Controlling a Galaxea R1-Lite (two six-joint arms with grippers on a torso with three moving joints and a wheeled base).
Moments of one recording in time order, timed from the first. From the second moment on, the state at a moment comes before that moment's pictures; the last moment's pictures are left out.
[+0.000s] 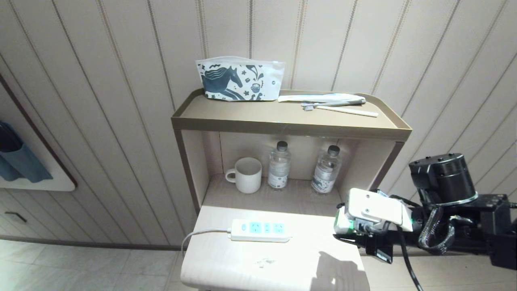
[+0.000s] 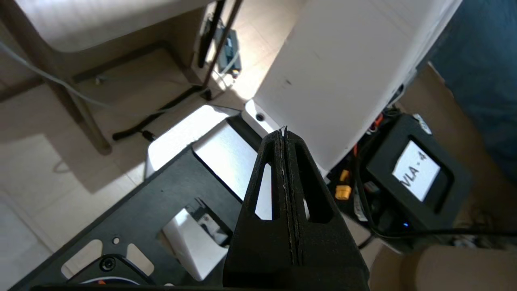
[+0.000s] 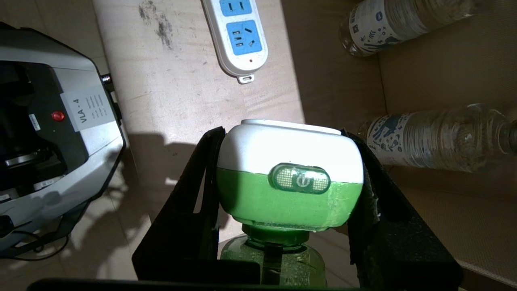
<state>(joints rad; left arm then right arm) -0.03 0.23 -0.36 0.93 -0.75 0.30 0.42 1.52 -0.67 -0.27 0.25 -0.86</state>
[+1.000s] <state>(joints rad) 0.00 0.00 -0.03 0.11 -0.03 0.16 0.50 1.37 -0.74 -0.35 0.07 -0.30</state>
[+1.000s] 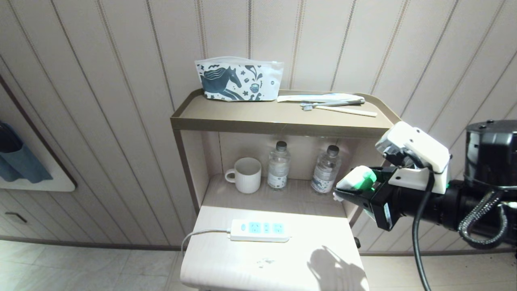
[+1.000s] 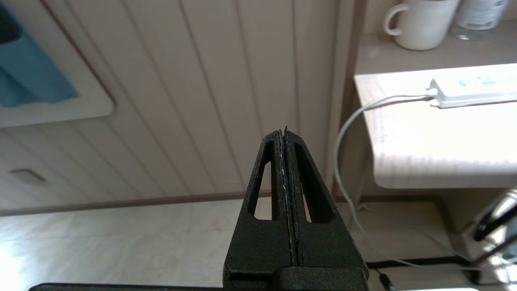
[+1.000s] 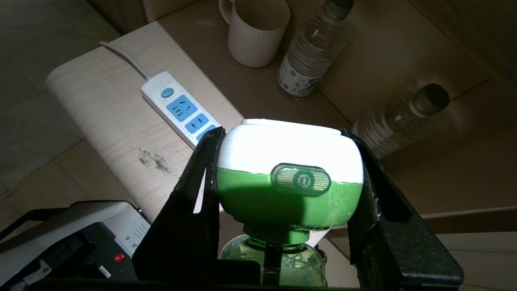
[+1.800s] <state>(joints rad) 0.00 0.00 0.00 -0.03 0.00 0.01 0.51 1.37 -0.75 -0.36 0.07 -0.30</state>
